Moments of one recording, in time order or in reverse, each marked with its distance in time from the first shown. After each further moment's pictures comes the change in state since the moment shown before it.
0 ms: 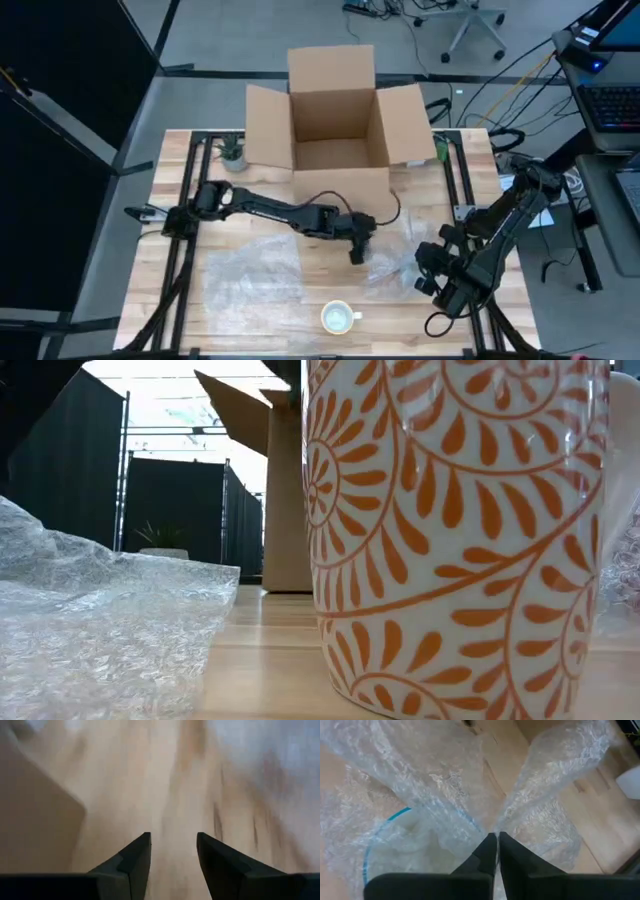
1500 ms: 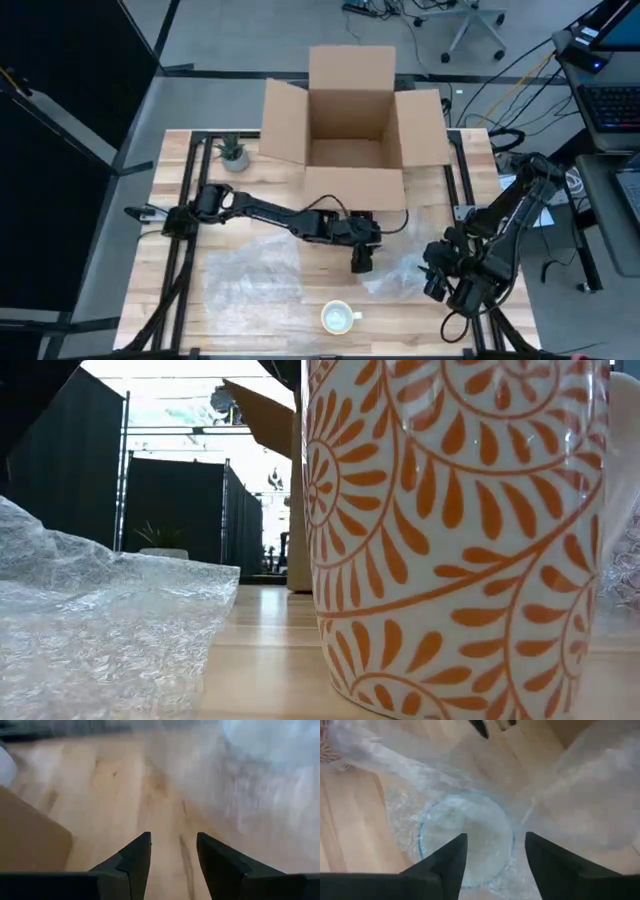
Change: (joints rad) left arm -0.048 0.041 0.011 0.112 0.163 0.144; right arm 0.054 -0.112 0.001 0.066 -0.043 0.013
